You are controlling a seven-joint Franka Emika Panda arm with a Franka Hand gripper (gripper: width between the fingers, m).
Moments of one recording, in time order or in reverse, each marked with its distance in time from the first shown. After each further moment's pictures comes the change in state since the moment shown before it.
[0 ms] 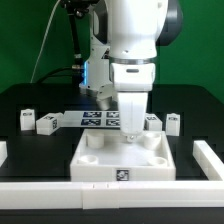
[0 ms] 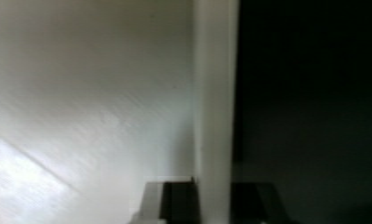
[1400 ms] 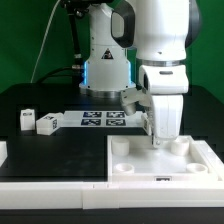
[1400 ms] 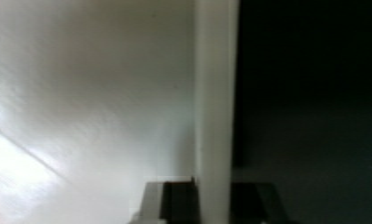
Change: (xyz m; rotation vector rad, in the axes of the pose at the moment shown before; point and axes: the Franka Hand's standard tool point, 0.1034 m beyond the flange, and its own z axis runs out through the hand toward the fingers) arm 0.039 0.022 0.000 -0.022 0.003 -0.032
